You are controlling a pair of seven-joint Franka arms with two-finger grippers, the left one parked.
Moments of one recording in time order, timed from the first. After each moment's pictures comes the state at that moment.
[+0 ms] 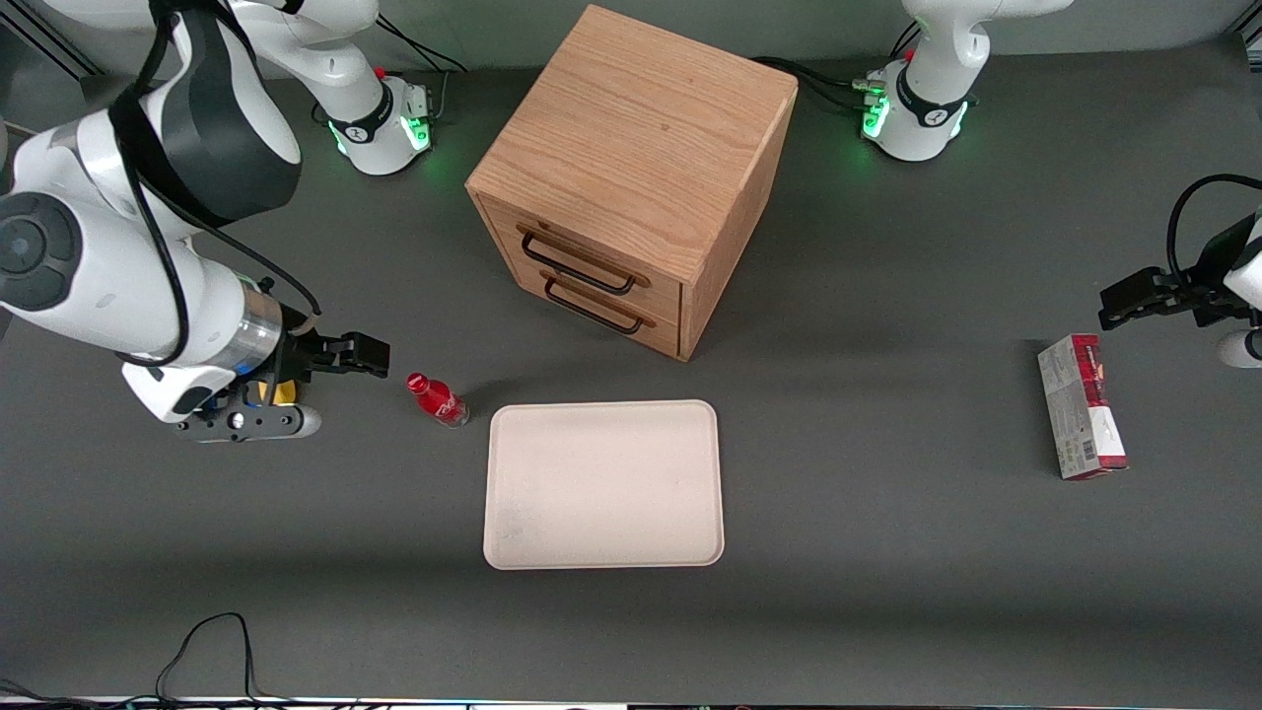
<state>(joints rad) 0.15 0.38 0.16 -1.31 0.02 1.60 0.29</state>
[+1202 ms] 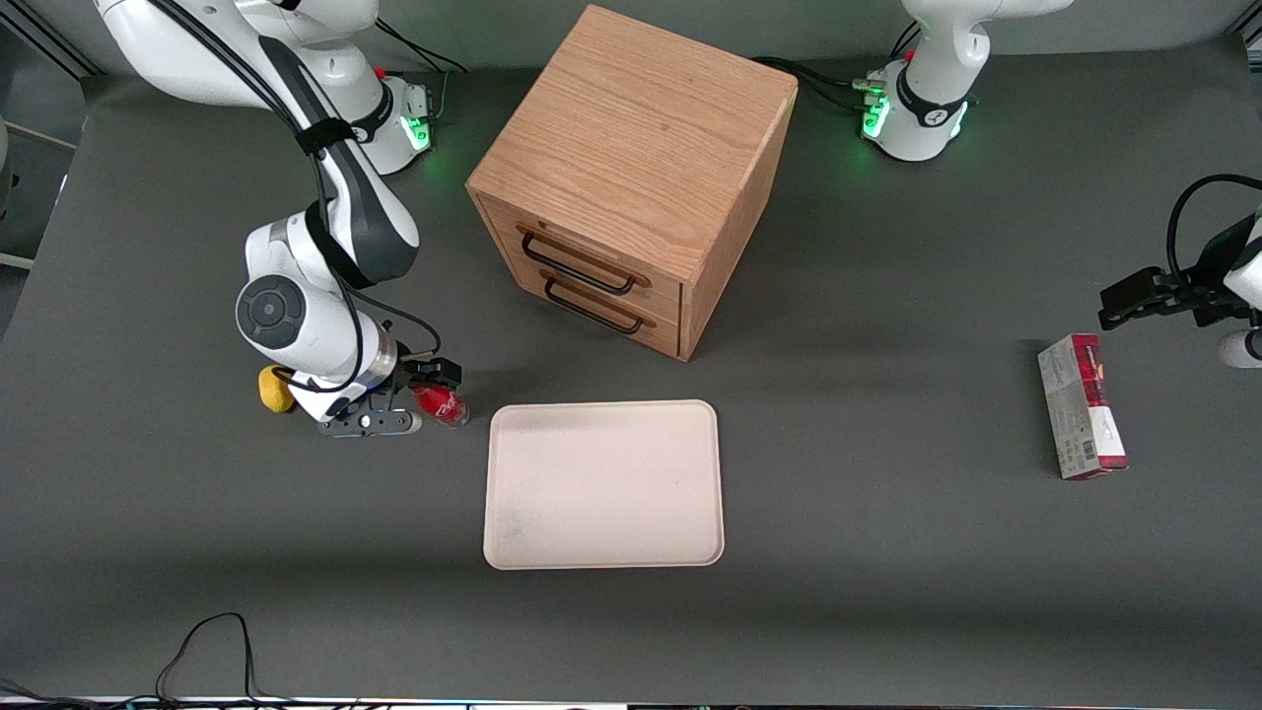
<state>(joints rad) 0.15 0.32 0.16 -1.93 0.02 2.18 0.29</state>
